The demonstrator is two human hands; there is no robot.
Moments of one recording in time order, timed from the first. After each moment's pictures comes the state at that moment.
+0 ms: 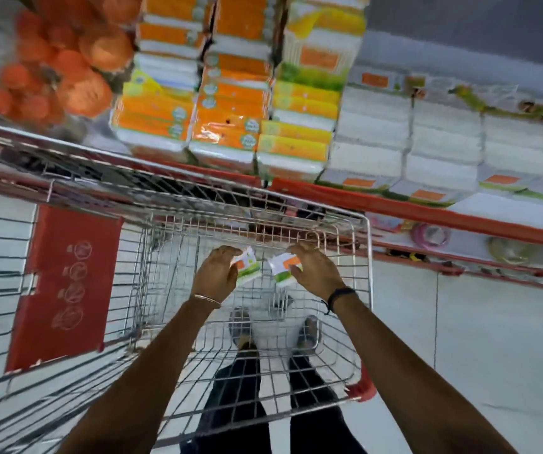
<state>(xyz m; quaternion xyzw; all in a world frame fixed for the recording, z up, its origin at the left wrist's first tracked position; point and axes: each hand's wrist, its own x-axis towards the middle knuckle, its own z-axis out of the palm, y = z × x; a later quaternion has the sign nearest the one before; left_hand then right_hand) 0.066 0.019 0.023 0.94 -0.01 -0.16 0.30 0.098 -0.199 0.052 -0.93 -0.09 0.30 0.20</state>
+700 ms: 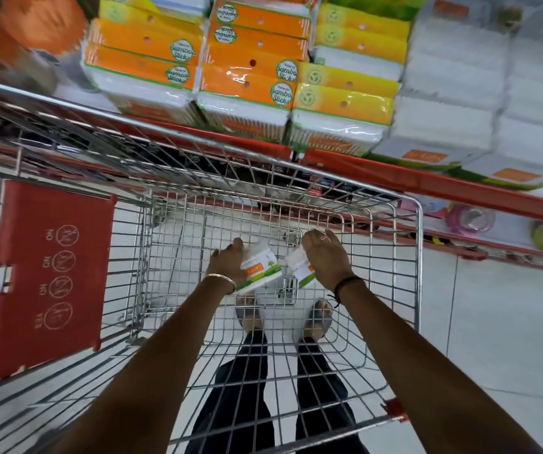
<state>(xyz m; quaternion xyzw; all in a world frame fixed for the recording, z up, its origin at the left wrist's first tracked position) 0.080 0.030 -0.058 0.90 0.05 -0.39 0.19 0.097 -0.187 -0.046 -0.95 -0.21 0.24 0.02</state>
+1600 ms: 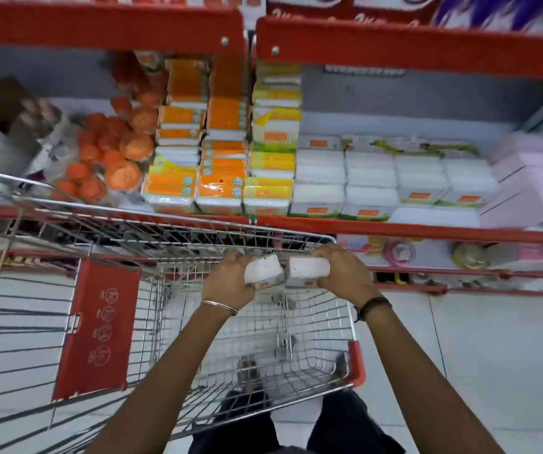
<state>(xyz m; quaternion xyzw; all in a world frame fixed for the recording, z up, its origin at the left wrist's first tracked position) 0.074 -0.016 0.185 0.96 -0.06 -0.19 0.20 0.072 -0.244 0.202 -0.96 0.00 0.18 0.23</state>
